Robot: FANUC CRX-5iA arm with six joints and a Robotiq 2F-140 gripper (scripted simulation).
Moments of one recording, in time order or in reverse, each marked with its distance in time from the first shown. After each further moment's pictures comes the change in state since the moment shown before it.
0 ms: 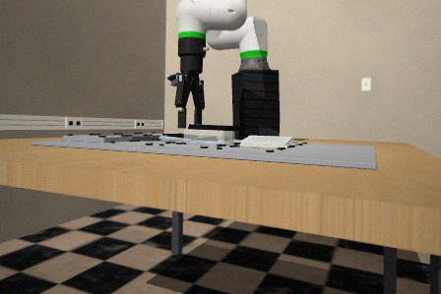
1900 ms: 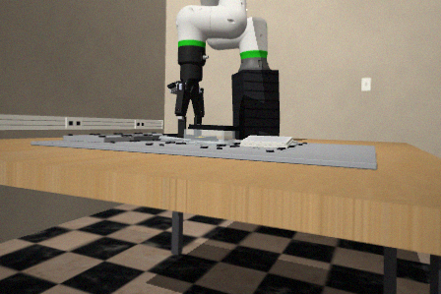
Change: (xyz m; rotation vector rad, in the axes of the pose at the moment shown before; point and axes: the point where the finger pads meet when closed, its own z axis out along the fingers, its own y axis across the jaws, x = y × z) arm 0.000 0.000 0.027 0.000 0.000 0.000
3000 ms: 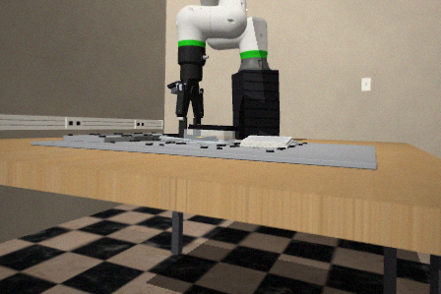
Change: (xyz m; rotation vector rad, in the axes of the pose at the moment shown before) arm 0.000 0.000 0.000 0.000 0.000 0.000
